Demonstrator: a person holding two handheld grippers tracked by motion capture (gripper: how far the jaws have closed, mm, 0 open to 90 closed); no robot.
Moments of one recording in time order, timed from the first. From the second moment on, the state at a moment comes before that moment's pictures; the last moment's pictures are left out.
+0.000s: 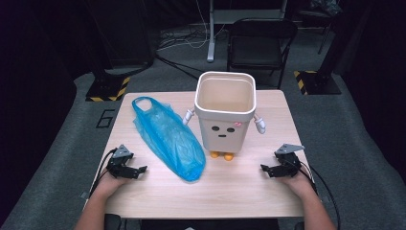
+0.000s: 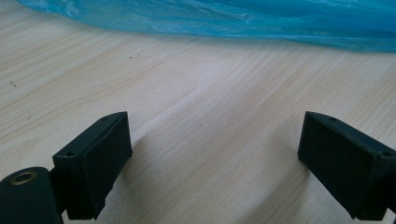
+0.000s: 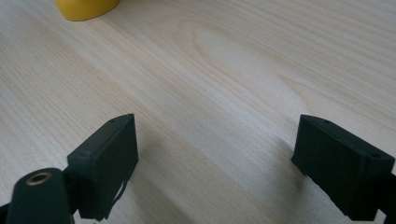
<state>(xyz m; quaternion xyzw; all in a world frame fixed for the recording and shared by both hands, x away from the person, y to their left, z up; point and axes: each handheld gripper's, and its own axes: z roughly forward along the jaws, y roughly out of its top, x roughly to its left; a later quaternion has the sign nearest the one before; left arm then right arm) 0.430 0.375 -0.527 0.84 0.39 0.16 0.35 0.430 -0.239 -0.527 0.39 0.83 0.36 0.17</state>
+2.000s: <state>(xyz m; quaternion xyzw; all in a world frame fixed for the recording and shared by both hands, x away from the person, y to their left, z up) 0.430 0.284 -0.514 0.87 0.37 0.13 0.31 0.427 -0.236 -0.527 0.38 0.83 0.36 0.16</state>
